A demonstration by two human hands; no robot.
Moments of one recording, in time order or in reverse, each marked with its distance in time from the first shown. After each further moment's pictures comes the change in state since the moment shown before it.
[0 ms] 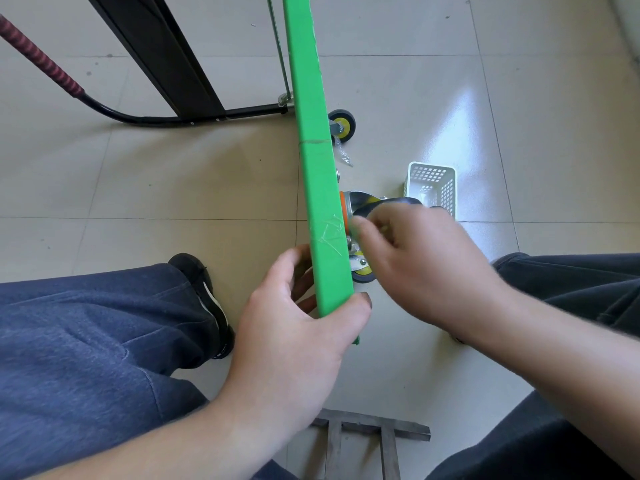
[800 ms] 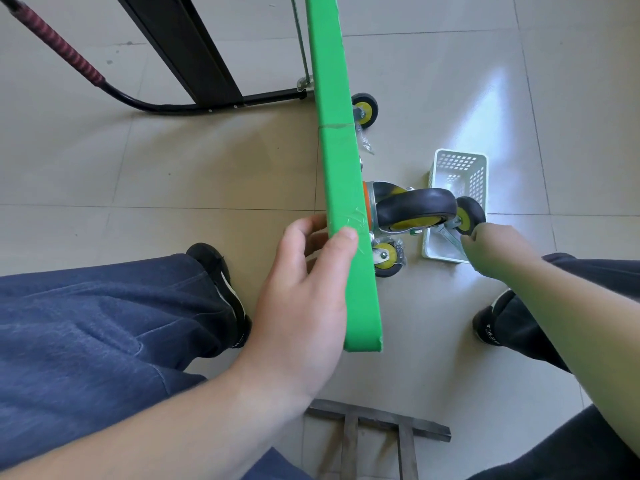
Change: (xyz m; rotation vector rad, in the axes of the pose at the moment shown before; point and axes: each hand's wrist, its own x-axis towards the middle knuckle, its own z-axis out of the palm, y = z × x) left_hand 0.026 -0.004 0.003 -0.278 0.056 -0.070; right_hand 0.082 0.244 0.077 -0.383 -0.224 0.493
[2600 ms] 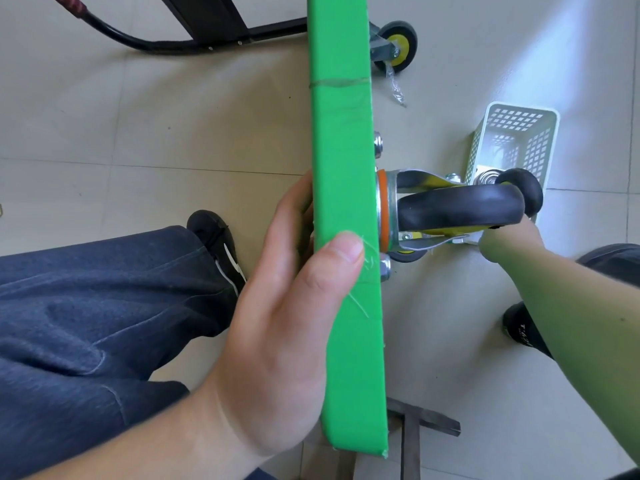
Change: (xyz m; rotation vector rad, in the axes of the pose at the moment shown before) left_hand 0.032 -0.006 0.000 -0.071 -0.126 0.075; right_hand 0.082 -0.012 0.072 -0.101 -0.120 0.076
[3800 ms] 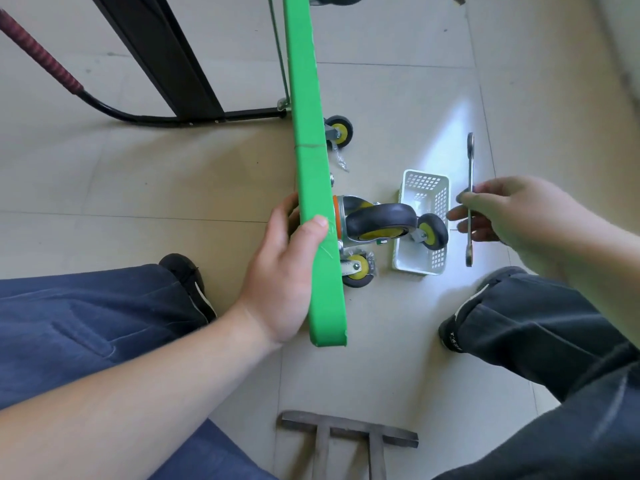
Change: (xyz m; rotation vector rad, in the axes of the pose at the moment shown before) left_hand 0.004 0.001 -0.002 0.110 0.037 -0.023; right_hand -0.231 0.007 -0.204 0.901 0.105 -0.172
